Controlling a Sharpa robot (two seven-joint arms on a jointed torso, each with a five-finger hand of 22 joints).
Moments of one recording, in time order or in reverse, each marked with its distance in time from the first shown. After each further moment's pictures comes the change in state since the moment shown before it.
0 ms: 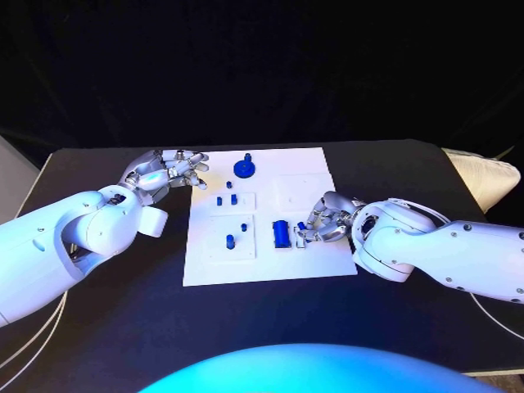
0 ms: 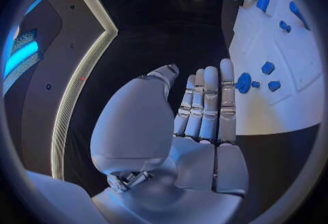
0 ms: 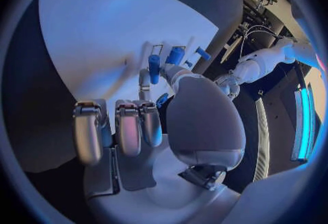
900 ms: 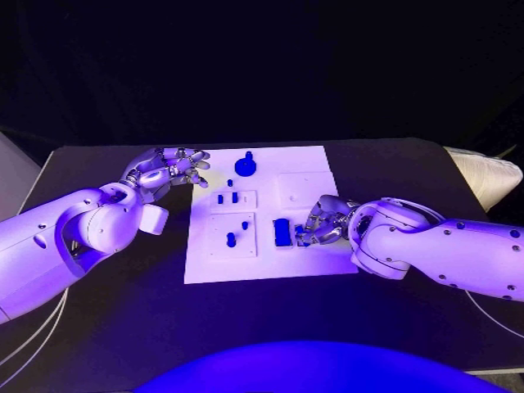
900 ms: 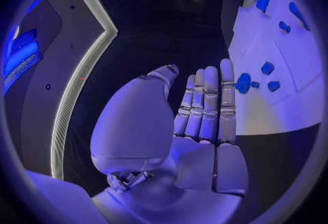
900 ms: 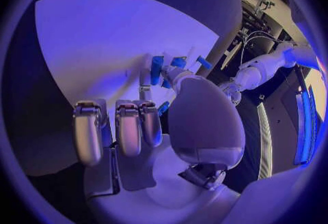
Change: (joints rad) left arm 0.000 -0.002 0.000 0.001 0.000 0.003 -0.004; left_hand 0.000 0.000 -0.003 0.003 0.000 0.000 0.000 0.000 0.000 0.000 0.000 -0.004 -0.002 0.000 0.000 0.000 0.000 0.000 0.000 0.000 -0.004 -0.001; right arm -0.004 0.028 -0.001 -0.025 -0.001 0.063 -0.009; right_hand -0.033 0.001 -0.020 -0.001 -0.019 0.007 0.000 0.004 -0.003 0.000 0.000 0.000 0.001 0.004 -0.004 0.000 0.001 0.000 0.001 -0.006 0.000 0.000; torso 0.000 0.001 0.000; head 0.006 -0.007
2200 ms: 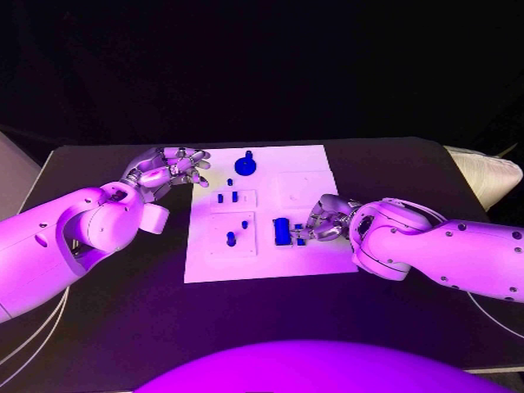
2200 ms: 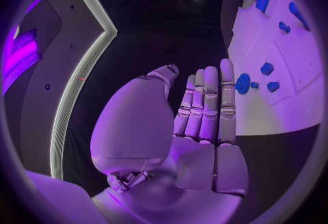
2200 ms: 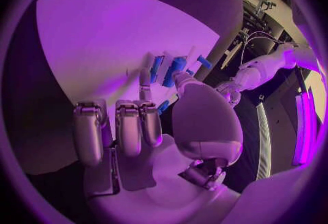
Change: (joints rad) left arm 0.000 0.004 0.000 -0.006 -0.001 0.004 -0.004; left_hand 0.000 0.000 0.000 0.000 0.000 0.000 0.000 0.000 0.000 0.000 0.000 -0.008 -0.001 0.000 0.000 0.000 0.000 0.000 0.004 0.004 0.000 -0.001; right arm -0.005 -0.007 0.000 0.009 -0.014 -0.017 -0.001; right_hand -0.158 0.047 -0.218 0.006 -0.041 0.000 0.000 0.000 -0.010 0.000 -0.007 0.000 0.000 0.000 0.000 0.000 0.000 0.000 -0.001 -0.001 0.000 0.000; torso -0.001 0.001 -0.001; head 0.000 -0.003
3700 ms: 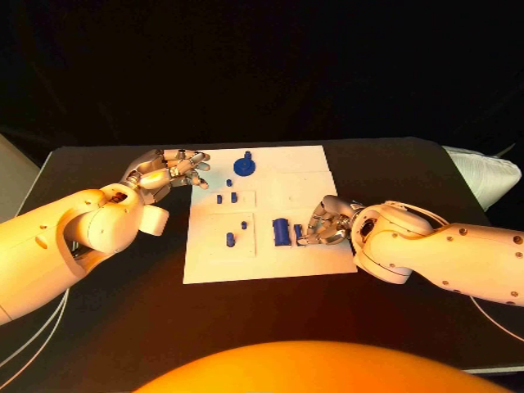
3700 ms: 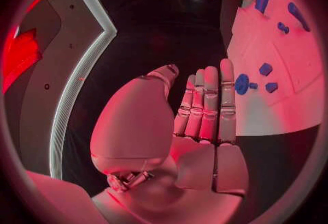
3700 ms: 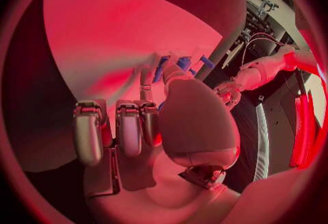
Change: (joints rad) left arm -0.003 0.004 0.000 -0.004 -0.001 0.002 -0.003; left_hand 0.000 0.000 0.000 0.000 0.000 0.000 0.000 0.000 0.000 0.000 0.000 0.000 -0.001 0.000 0.000 0.000 0.000 0.000 0.000 0.000 -0.004 -0.001; right arm -0.016 -0.015 0.001 0.001 -0.032 -0.028 0.010; right_hand 0.280 0.000 -0.060 0.001 -0.135 0.014 -0.007 0.019 -0.023 0.001 -0.006 0.000 0.000 0.000 -0.007 0.000 0.000 0.000 0.000 0.000 0.000 0.000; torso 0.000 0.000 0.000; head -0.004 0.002
